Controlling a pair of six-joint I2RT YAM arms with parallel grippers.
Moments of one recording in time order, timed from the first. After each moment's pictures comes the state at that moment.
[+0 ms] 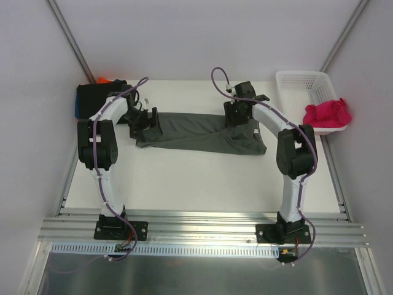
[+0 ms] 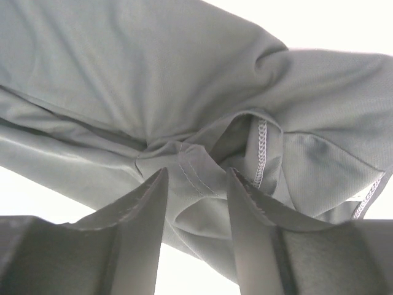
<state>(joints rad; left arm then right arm) -0.02 2.07 1.62 -0.94 0.47 -0.20 0.36 2.05 1.66 -0.61 -0.11 0.08</state>
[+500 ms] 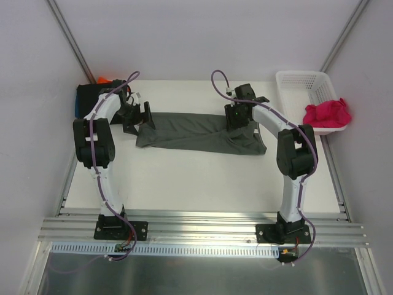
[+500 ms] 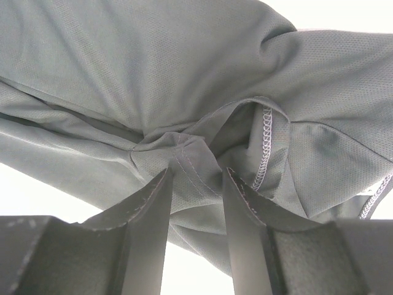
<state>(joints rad) 0.05 2.10 1.71 -0.94 0.43 -0.17 0.36 2.04 1.62 -0.61 -0.12 0.08</state>
